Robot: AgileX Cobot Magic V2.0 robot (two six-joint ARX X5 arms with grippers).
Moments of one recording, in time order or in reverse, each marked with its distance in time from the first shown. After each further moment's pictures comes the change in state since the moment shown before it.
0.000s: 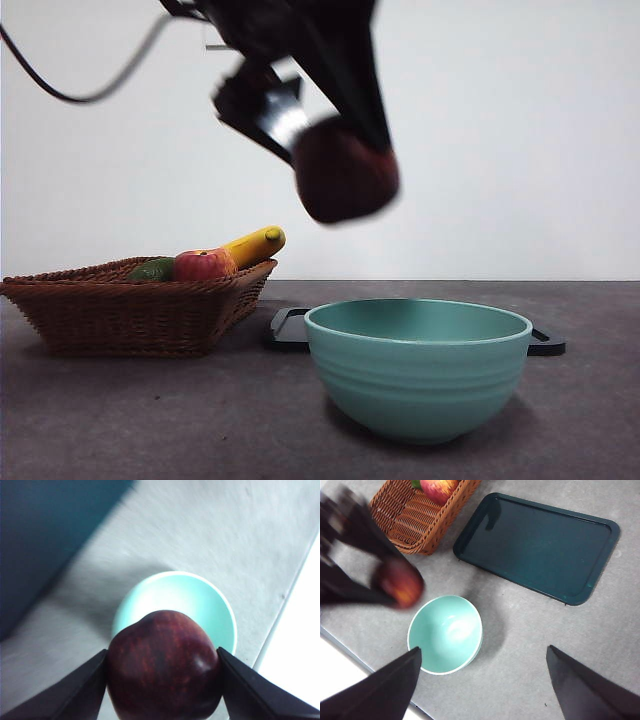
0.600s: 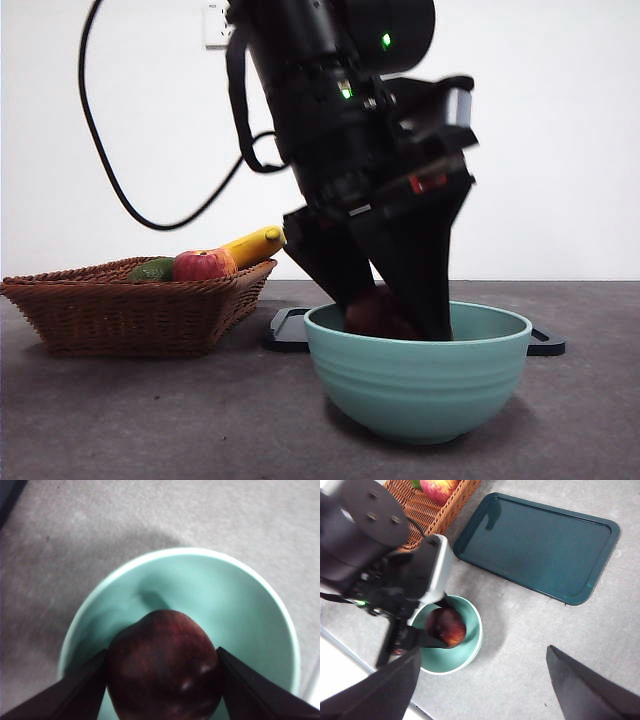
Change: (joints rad) left arm -0.107 0.258 0.000 0.089 -0.099 0.064; right arm 0.000 0.000 0.000 0.000 0.000 0.000
